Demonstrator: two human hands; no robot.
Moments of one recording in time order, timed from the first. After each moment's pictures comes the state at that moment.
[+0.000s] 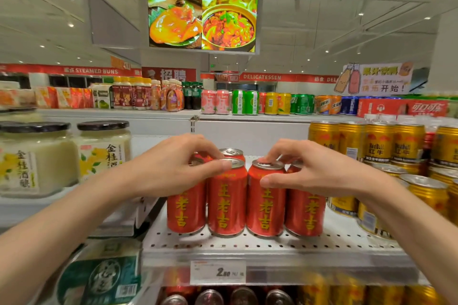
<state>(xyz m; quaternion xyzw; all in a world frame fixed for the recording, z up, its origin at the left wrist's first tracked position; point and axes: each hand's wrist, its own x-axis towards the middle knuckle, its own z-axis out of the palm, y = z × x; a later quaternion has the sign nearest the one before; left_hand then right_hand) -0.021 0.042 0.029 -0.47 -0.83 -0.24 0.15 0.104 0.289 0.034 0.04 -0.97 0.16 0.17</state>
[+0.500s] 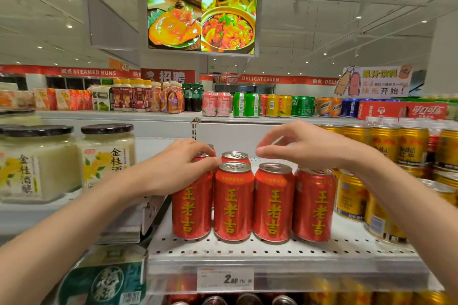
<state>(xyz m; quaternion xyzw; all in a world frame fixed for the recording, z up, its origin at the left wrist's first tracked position) -0.054 0.043 0.022 -0.42 -0.88 -0.22 0.09 0.075 0.281 0.065 0.03 -0.97 0.19 0.15</state>
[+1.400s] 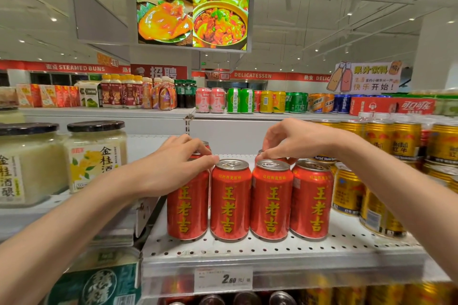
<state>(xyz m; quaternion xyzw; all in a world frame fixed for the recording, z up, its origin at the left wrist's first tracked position) -0.052 0.047 0.020 -0.42 -0.88 -0.22 0.08 0.037 0.308 0.064 -0.04 -0.98 0.15 0.11</state>
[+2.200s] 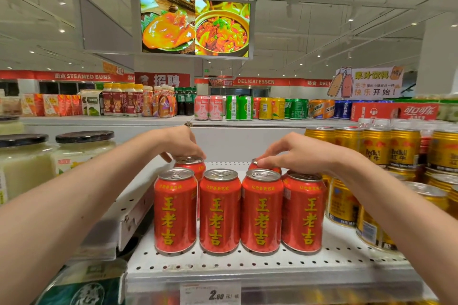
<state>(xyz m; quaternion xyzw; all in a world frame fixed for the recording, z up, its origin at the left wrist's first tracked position) -0.132 0.105 0.064 -0.28 -0.94 -0.17 0.00 0.051 0.321 0.052 -0.06 -0.97 0.22 0.12</state>
